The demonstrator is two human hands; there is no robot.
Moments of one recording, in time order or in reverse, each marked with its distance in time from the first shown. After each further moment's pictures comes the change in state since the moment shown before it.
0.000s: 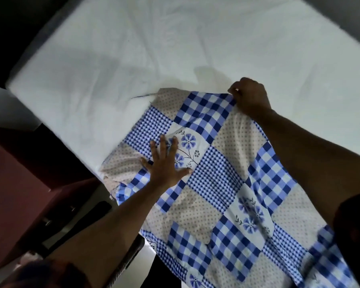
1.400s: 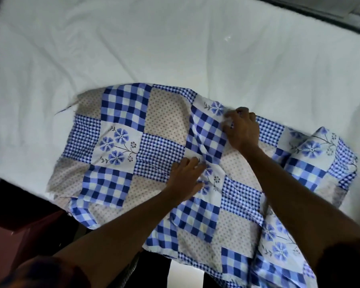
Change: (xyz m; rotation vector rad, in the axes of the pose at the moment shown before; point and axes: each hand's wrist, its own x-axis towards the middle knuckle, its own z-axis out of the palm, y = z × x) left_hand -0.069 0.163 0.120 0.467 0.066 0.790; right_hand -0.264 0.141 0.015 -0.031 0.178 0.485
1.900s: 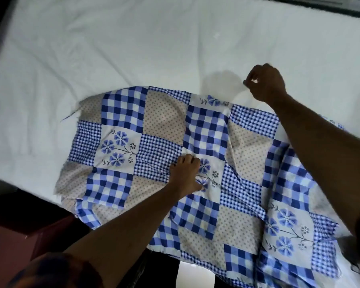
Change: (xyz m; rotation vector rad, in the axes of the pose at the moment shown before) left_hand 0.008 0.009 -0.012 -0.059 -0.311 -0.166; right_hand 0.097 0.053 -0.075 0.105 -0.009 0.072
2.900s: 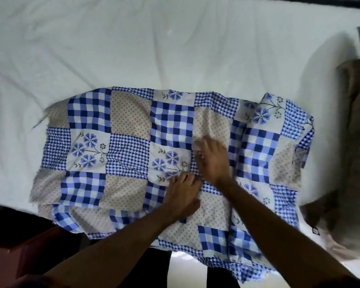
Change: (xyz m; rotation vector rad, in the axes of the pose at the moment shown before) left_hand -0.056 0.084 0.055 0.145 0.146 0.300; right_hand -0.259 0.009 0.092 0.131 0.055 -0.160
